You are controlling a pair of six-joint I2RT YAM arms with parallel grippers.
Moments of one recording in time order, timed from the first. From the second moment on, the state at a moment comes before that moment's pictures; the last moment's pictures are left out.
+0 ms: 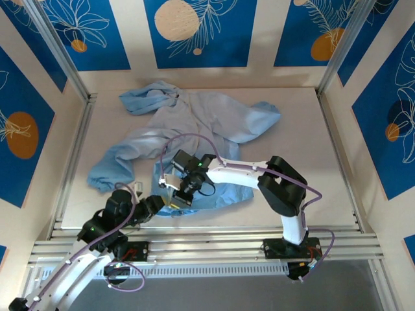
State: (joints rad) left arm -0.57 0.24 0.21 -0.58 0.31 -1.14; right arm 1.03 1.92 1.36 -0.61 -0.55 -0.19
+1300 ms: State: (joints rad) left arm -0.67 0.18 0.15 -0.47 0.18 -1.24; right arm 1.00 1.99 1.51 -0.73 -0.51 0.05
